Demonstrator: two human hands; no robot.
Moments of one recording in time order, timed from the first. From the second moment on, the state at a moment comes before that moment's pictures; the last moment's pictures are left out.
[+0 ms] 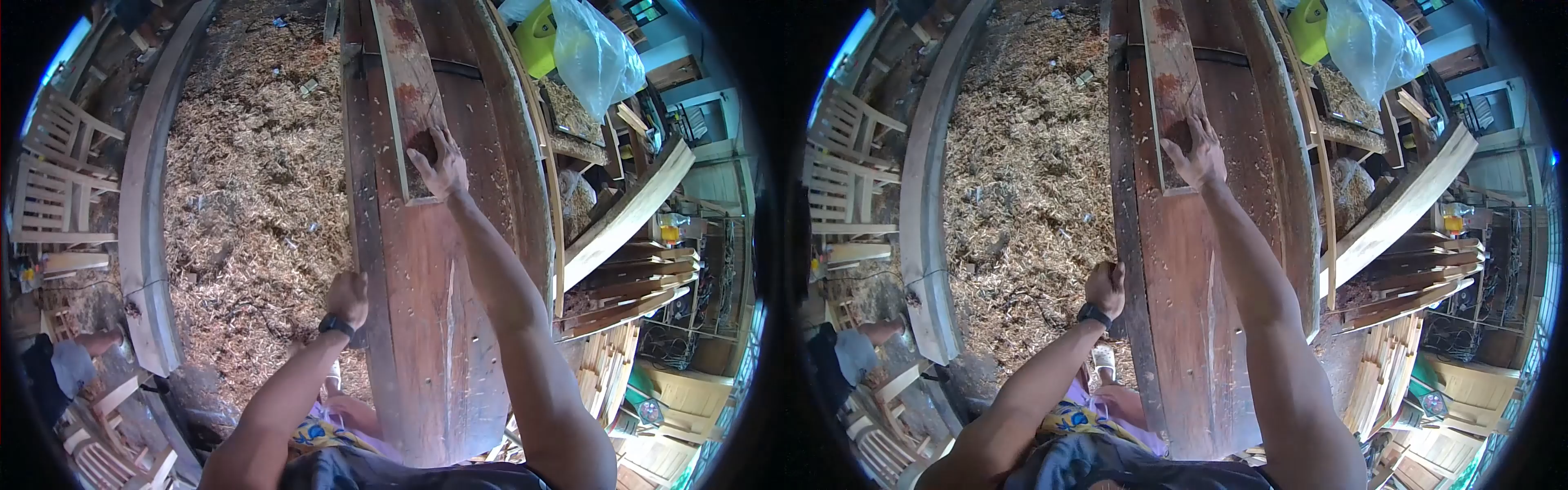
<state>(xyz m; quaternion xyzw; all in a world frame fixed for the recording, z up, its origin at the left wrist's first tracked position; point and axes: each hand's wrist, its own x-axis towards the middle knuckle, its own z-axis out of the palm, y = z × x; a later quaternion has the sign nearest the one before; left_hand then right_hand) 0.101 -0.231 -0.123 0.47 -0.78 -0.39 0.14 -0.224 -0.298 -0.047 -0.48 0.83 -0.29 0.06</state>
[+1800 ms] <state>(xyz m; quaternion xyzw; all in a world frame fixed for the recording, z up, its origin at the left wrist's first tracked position) 0.112 -0.228 -0.120 0.47 -0.77 -0.43 0.08 -0.285 -0.432 -0.057 -0.43 0.86 -0.27 -0.07</state>
